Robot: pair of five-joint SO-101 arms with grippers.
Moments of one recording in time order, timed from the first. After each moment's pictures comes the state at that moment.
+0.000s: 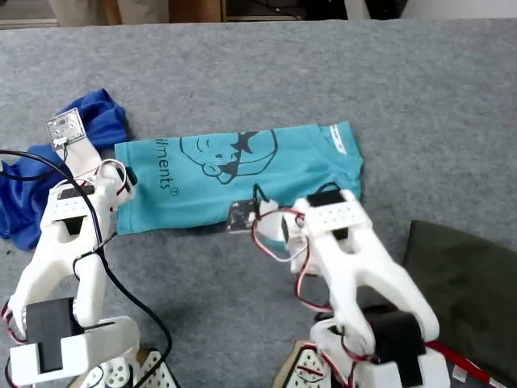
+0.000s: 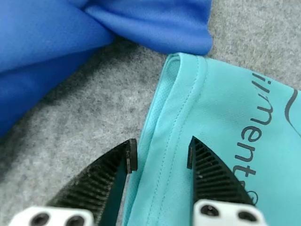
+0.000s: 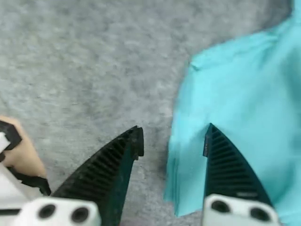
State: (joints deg) left arm -14.9 -11.8 49.9 24.6 4.0; right arm -15.5 -14.0 52.6 63.2 62.0
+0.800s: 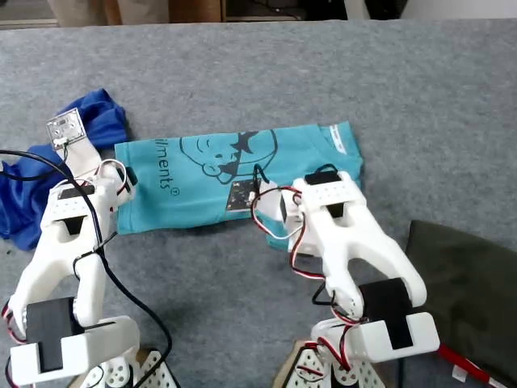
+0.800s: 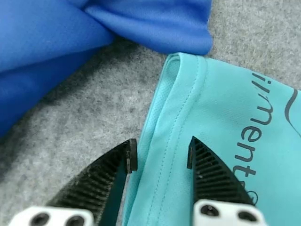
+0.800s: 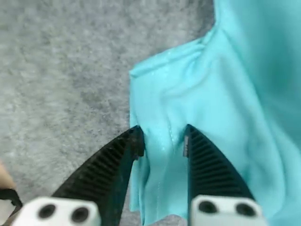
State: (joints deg) left arm -14.9 -11.8 49.9 24.6 4.0; right arm -14.3 -1.9 44.2 59.6 62.0
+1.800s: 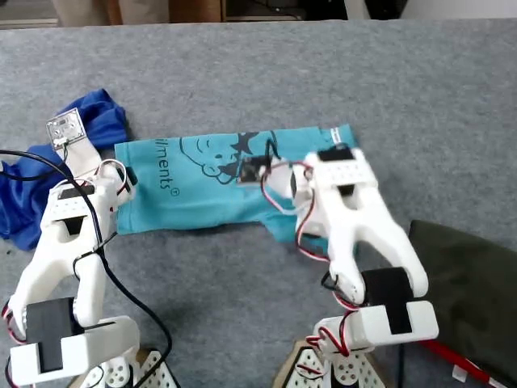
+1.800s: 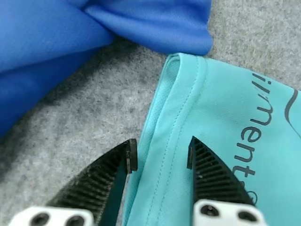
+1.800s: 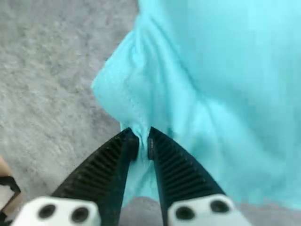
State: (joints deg) left arm -14.9 -11.8 49.9 24.6 4.0; right arm -10.1 1.0 27.5 70.5 61.9
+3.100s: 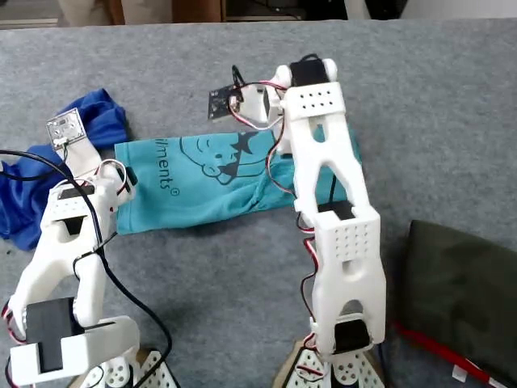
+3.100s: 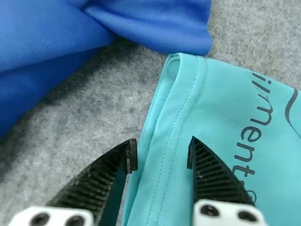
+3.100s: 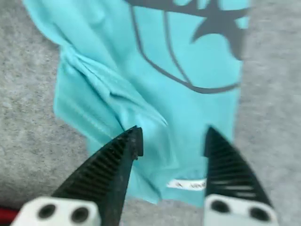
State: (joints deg) left arm -14.9 -11.8 49.9 24.6 4.0; right arm -14.9 43.3 -52.3 100.7 72.5
